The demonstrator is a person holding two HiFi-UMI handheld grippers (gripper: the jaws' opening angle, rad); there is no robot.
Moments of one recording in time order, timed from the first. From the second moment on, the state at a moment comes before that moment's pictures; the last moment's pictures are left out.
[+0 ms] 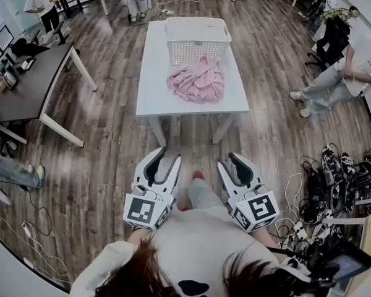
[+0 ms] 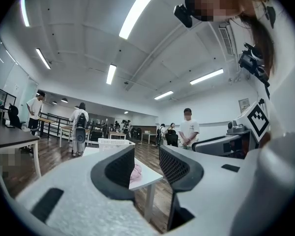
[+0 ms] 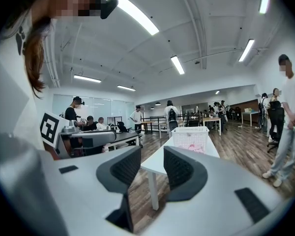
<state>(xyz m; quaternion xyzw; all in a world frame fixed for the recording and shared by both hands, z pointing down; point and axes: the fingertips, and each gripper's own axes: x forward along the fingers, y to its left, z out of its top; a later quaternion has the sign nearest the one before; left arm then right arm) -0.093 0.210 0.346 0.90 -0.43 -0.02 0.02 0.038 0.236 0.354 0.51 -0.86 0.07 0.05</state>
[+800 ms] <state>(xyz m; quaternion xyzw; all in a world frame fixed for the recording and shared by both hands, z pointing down) -0.052 0.026 0.330 0.88 -0.47 -0.03 0.01 0.084 0.039 0.341 0.49 -0.87 0.04 0.02</state>
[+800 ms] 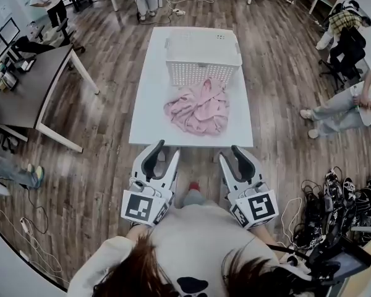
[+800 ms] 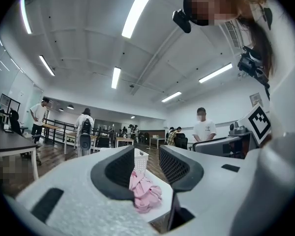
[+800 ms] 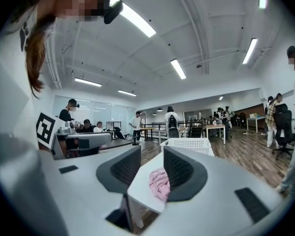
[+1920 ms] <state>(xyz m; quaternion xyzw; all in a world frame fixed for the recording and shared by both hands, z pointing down) -0.033 -0.138 0.400 0.87 -0.47 0.07 0.09 0.106 -0.118 0.391 0.48 -0.87 0.11 0.08</state>
